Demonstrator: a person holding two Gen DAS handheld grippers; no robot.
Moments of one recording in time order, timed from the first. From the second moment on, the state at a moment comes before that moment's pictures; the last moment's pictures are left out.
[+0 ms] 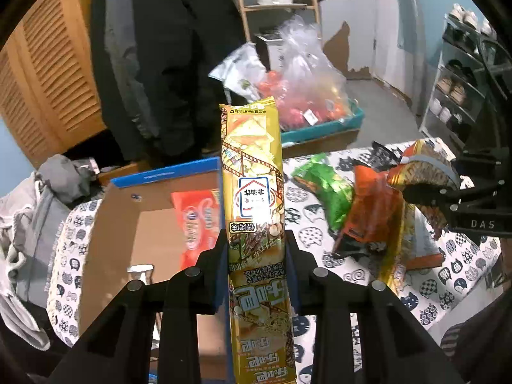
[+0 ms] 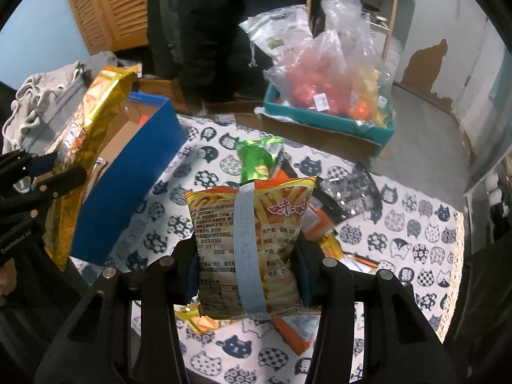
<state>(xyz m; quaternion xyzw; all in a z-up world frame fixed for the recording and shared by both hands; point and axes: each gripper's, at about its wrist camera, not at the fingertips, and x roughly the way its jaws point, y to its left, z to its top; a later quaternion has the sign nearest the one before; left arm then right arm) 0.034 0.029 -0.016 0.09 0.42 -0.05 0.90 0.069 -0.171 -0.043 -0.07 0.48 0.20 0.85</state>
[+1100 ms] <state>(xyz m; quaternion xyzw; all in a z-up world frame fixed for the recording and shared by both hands) 0.056 0.195 -0.051 0.00 0.46 0.07 0.88 0.096 -0.021 -0.034 -0.11 0.48 0.28 0.83</state>
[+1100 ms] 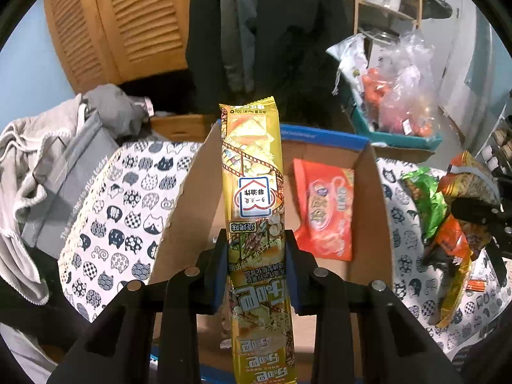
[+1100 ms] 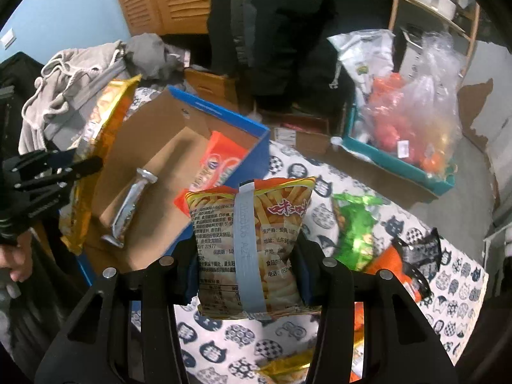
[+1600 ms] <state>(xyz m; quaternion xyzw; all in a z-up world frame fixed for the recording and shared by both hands) 0.054 0.210 -0.065 0.00 0.49 0.09 0.87 0.105 0.032 -0.037 -0.11 0.49 0.30 0.81</state>
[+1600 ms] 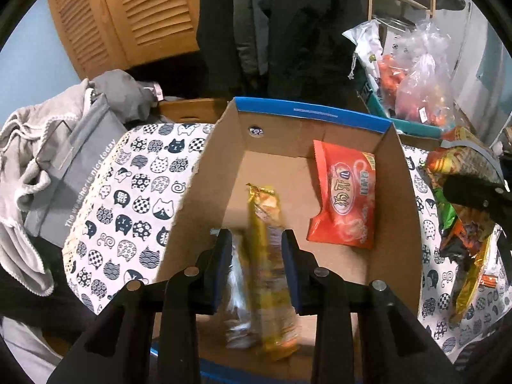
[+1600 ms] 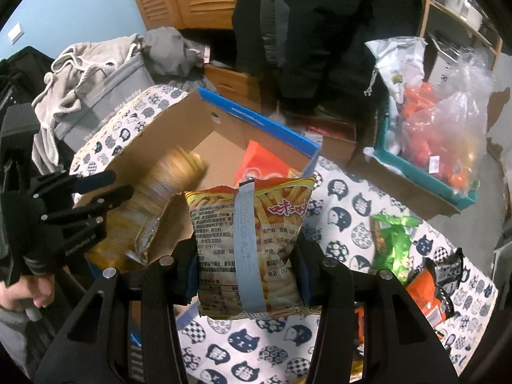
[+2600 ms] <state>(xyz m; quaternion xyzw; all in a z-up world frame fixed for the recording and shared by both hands) 0.036 0.231 -0.061 -0.01 0.49 0.11 0.87 0.122 0.105 -0.075 -0.12 0.53 0.33 0.77</state>
